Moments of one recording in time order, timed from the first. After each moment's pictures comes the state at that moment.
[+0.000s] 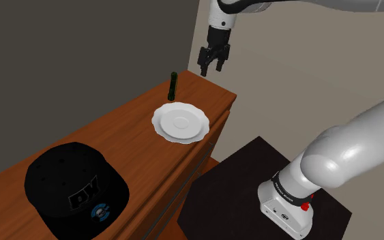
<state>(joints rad) 0.01 -0.20 0.11 -2.07 0.04 1.77 0.00</state>
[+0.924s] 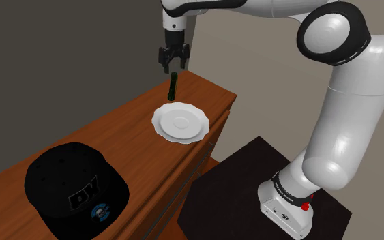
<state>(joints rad) 0.07 0.40 0.16 -1.46 -0.04 1.67 0.10</state>
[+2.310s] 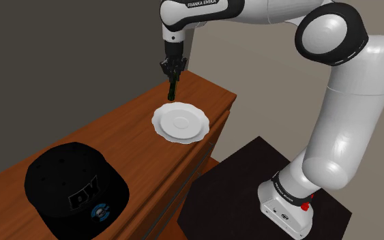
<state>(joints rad) 0.07 0.40 0.16 -1.54 -0.04 1.77 0.10</state>
